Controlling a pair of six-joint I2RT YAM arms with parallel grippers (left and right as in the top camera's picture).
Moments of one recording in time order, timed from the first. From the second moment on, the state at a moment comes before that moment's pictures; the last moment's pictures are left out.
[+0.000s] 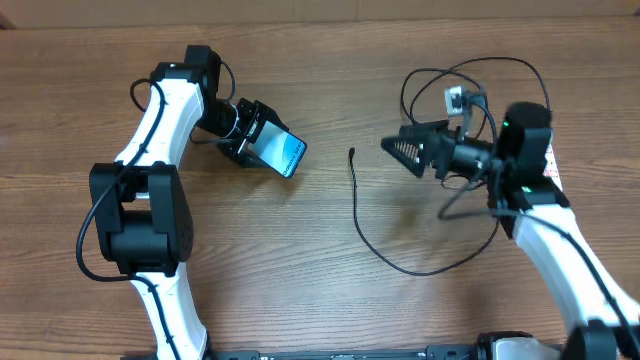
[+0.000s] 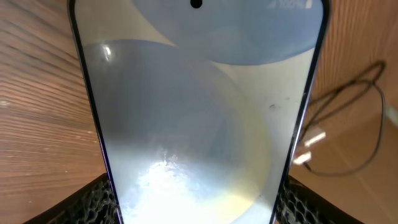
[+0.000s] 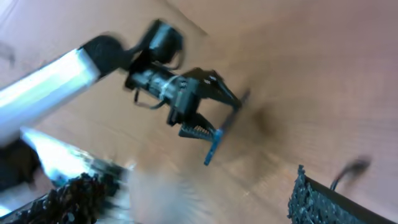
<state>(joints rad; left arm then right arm) -0.05 2.14 1.73 -1.14 0.68 -0.97 0.04 1.41 0.82 0.15 -1.06 0.52</state>
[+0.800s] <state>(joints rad) -0.05 2.14 1.73 -1.12 0.63 -1.10 0.33 1.70 0.82 0.42 -0.70 1.01</state>
